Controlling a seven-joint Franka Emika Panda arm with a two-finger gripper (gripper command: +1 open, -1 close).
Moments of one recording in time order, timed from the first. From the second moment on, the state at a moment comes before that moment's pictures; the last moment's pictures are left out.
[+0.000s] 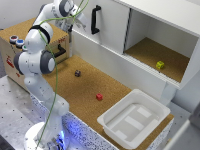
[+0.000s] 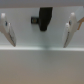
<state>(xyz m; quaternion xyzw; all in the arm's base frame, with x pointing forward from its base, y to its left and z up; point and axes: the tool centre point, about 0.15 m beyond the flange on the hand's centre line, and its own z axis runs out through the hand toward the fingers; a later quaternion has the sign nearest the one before) 0.442 0.189 0.538 0.97 -0.04 0.22 0.09</state>
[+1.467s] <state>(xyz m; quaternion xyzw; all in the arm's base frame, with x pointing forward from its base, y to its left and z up) 0.329 0.170 0.288 0.98 0.19 0.09 -0.02</state>
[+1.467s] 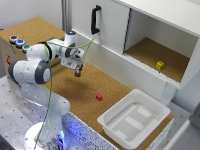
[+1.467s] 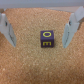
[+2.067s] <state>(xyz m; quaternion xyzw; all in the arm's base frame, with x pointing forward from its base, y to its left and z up) 0.320 0.172 0.290 0.97 0.20 0.11 -0.02</state>
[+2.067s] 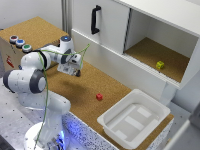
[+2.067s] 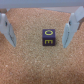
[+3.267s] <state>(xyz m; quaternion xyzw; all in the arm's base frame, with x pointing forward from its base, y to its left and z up) 0.359 0.243 0.244 0.98 0.20 0.05 -0.03</state>
